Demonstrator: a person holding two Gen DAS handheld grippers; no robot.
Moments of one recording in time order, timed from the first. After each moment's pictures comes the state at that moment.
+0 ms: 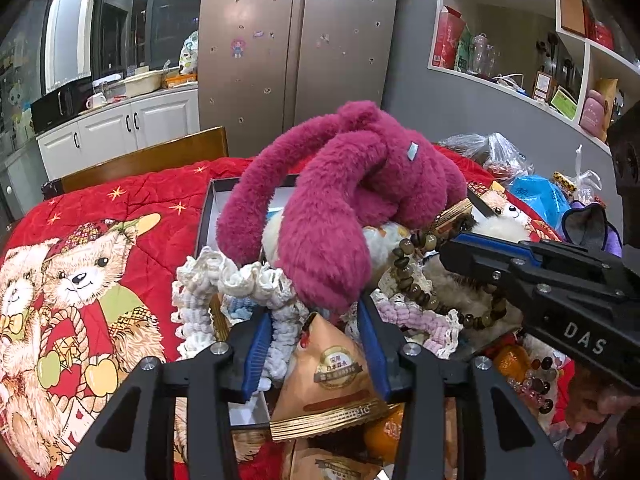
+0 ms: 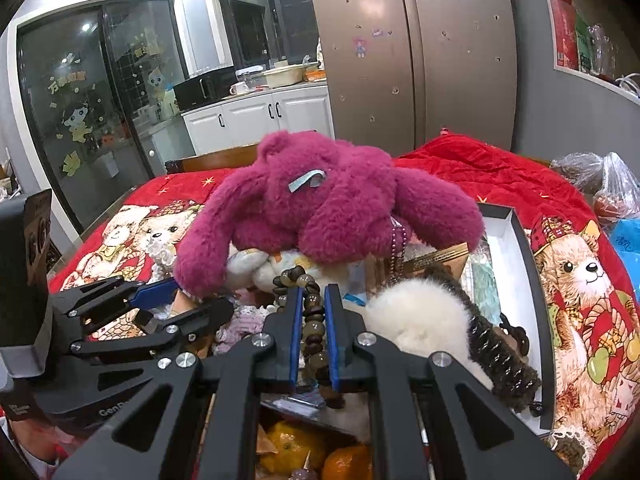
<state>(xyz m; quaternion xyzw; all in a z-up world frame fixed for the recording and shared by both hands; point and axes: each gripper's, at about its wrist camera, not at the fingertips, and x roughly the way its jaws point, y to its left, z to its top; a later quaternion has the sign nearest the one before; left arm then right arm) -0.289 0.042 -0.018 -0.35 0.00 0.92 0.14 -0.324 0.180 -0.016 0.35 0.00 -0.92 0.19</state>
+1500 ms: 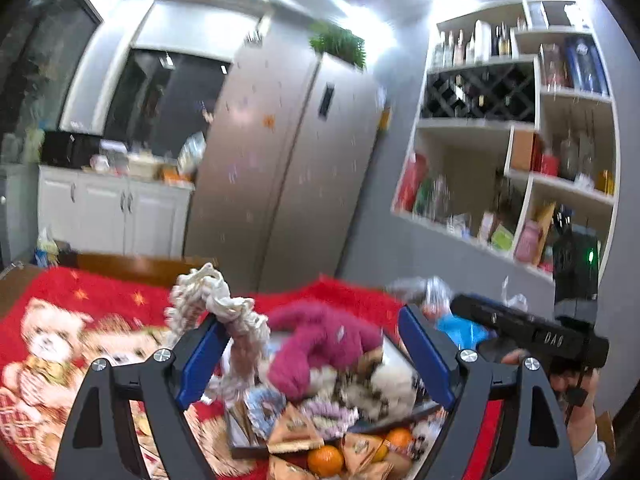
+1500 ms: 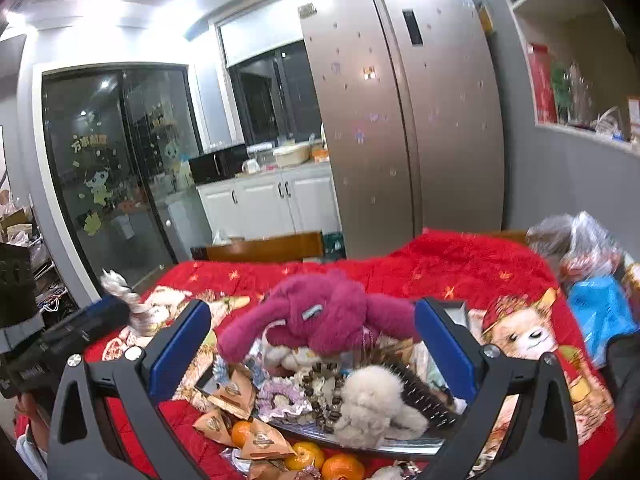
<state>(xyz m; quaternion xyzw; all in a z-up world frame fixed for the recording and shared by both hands) -0.192 -0.024 0.106 -0.12 -0.12 0.97 0.18 -0.259 0.233 0.115 0.21 -0.05 -0.96 0.20</state>
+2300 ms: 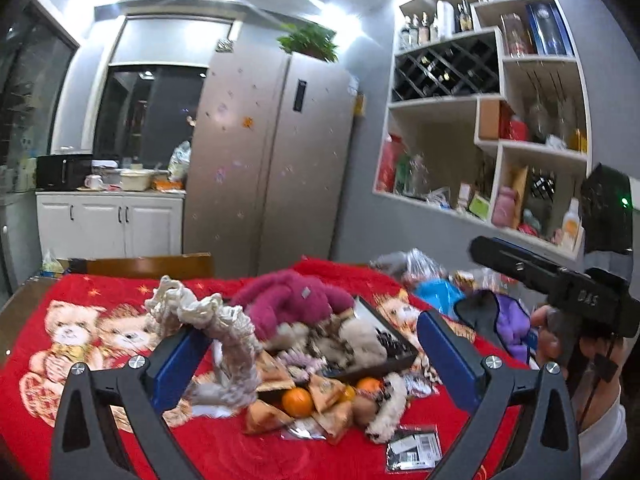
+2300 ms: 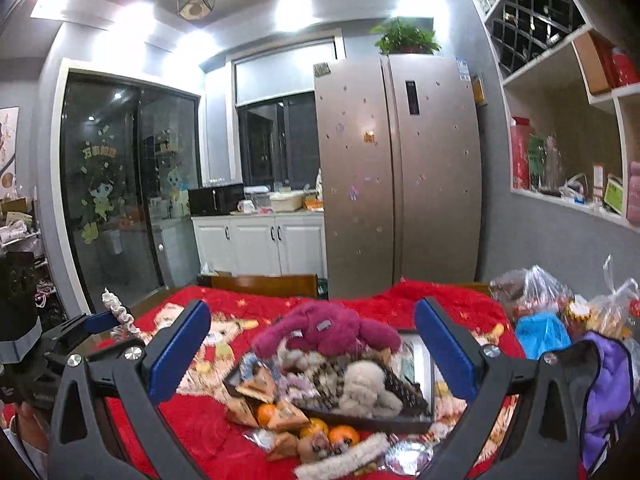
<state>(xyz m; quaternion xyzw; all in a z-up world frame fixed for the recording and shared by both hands) -0.119 0.015 0.095 -0.15 -0.05 0.97 0.20 -0.129 0.235 0.149 0.14 -0.01 -0.98 0.17</state>
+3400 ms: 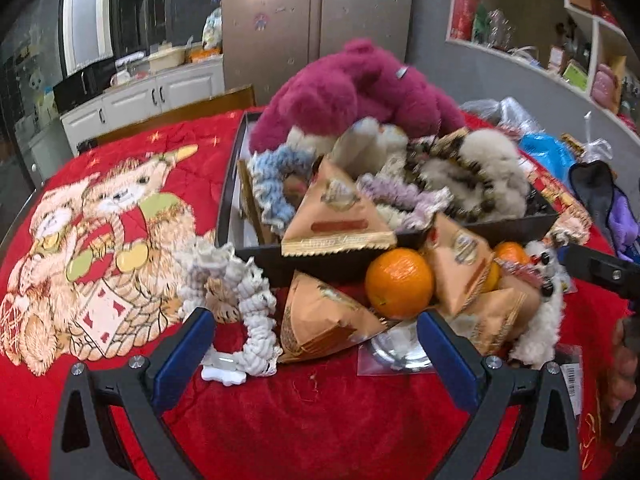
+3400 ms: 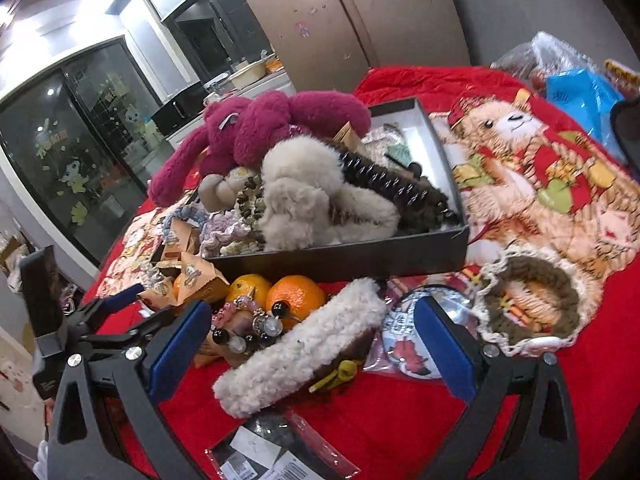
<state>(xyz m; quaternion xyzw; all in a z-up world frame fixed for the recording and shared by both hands) -0.223 0.040 -0.045 -0.41 0.02 0.91 0.08 -0.237 0.286 -0.039 0.40 -0.15 -0.88 0.18</state>
